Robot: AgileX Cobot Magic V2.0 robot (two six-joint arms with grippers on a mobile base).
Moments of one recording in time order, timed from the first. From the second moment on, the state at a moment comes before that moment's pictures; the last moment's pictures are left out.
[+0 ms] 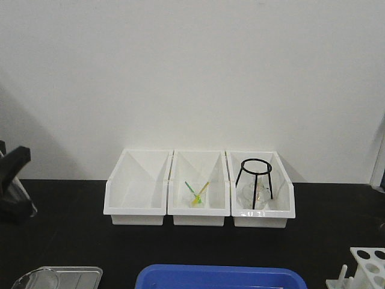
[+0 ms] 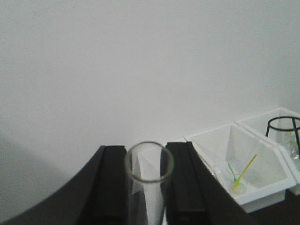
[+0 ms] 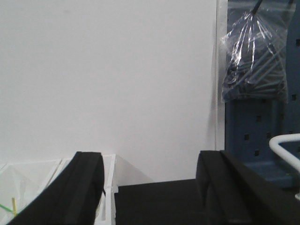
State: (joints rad) left arm -0.18 0.98 -0.76 0.07 -0.17 0.08; right arm -0.12 0.68 -0.57 0.01 -0.07 0.02
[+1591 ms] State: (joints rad) left arm -0.70 1.47 -1.11 -1.62 0.38 1.48; right arm 0.73 1.06 -0.58 0.08 -0.14 0.05
